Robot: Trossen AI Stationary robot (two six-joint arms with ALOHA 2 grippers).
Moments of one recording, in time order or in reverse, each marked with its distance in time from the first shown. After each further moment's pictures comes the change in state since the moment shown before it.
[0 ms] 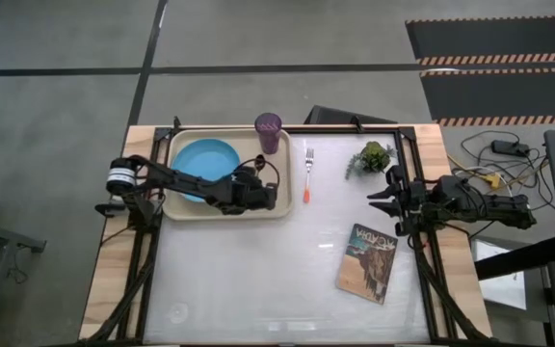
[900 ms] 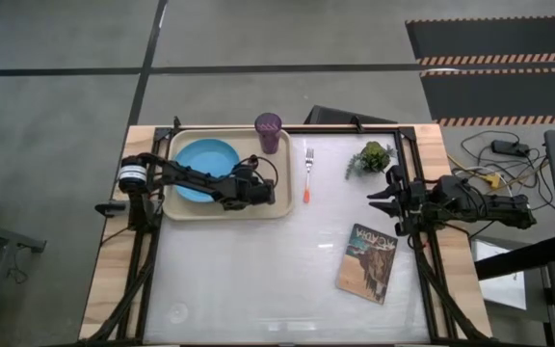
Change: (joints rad) left arm 0.078 0.083 -0.018 0.003 0.039 -0.048; right arm 0.000 -0.001 0.000 -0.002 -0.001 -0.001
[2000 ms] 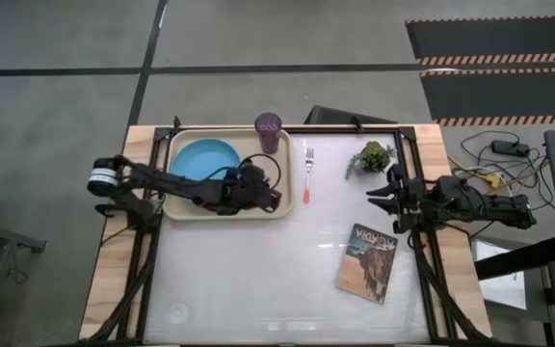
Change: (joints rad) left arm -0.133 -0.237 0.010 0.168 0.013 0.511; right arm 0.000 0.001 0.000 -0.020 0.074 0.043
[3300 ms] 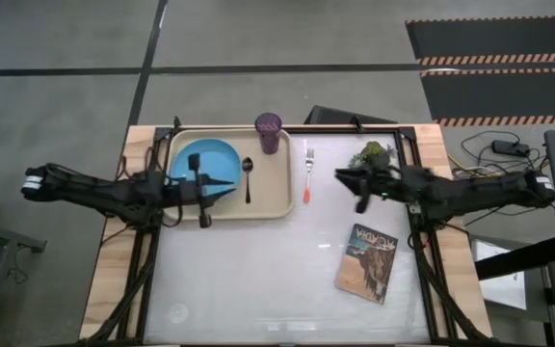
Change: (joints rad) left arm -0.084 -0.889 -0.520 0.531 0.489 1.166; right arm 0.005 0.784 0.278 0.396 0.293 0.346
